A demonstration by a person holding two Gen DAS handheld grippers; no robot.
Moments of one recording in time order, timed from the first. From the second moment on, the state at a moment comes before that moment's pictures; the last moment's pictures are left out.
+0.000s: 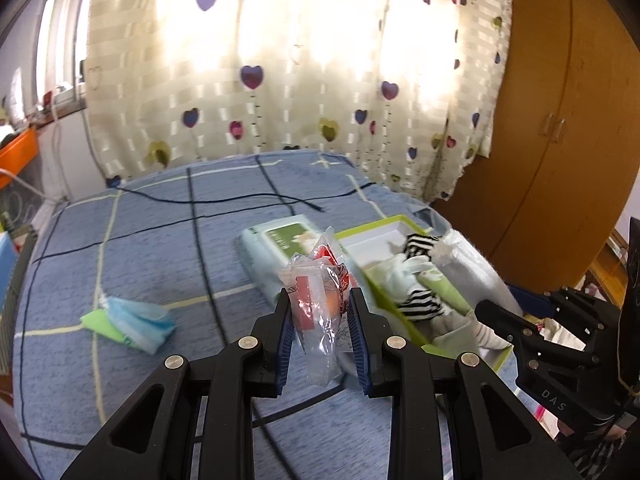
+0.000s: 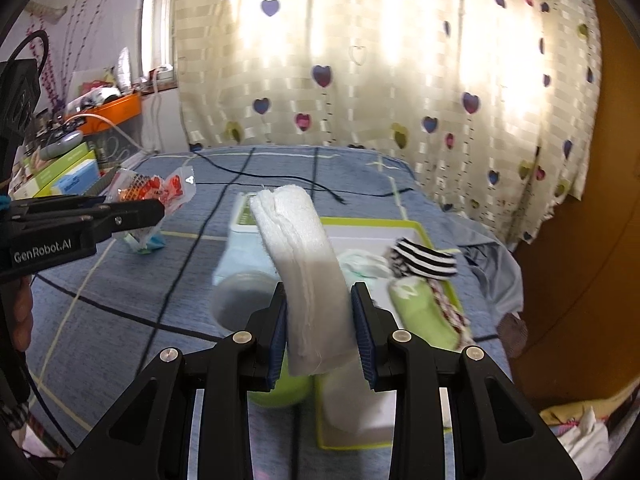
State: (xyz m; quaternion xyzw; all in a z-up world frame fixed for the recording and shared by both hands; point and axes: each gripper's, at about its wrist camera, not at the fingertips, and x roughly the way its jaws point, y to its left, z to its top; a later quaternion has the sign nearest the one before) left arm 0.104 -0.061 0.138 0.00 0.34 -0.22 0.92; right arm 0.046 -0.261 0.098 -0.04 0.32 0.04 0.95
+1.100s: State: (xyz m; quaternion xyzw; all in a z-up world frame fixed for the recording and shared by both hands) left arm 0.212 -0.184 0.106 0.04 0.41 -0.29 0.86; right arm 0.076 -0.331 0.064 -0.01 0.39 -0.03 0.92
